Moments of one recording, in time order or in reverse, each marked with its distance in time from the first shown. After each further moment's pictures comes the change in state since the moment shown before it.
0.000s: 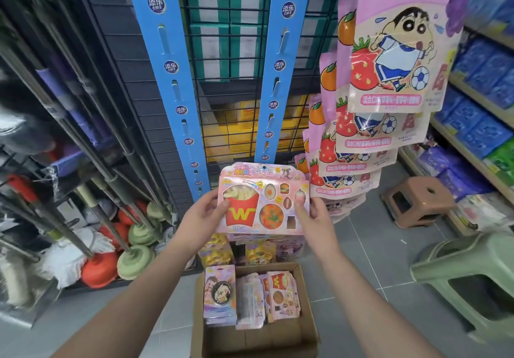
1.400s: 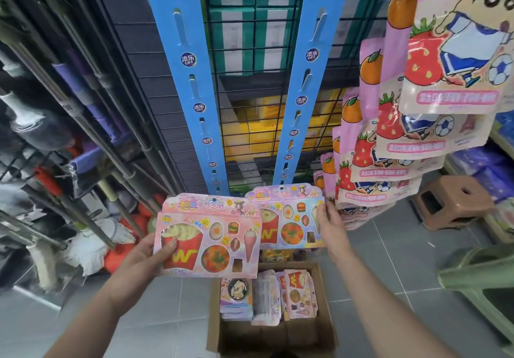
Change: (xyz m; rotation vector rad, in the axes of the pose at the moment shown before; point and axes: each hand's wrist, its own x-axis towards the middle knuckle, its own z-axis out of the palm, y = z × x) left_hand -0.059 -0.061 -0.107 -0.395 0.031 -0.192; right_hand 0.051 0.048 0.019 -0.010 0.001 0.230
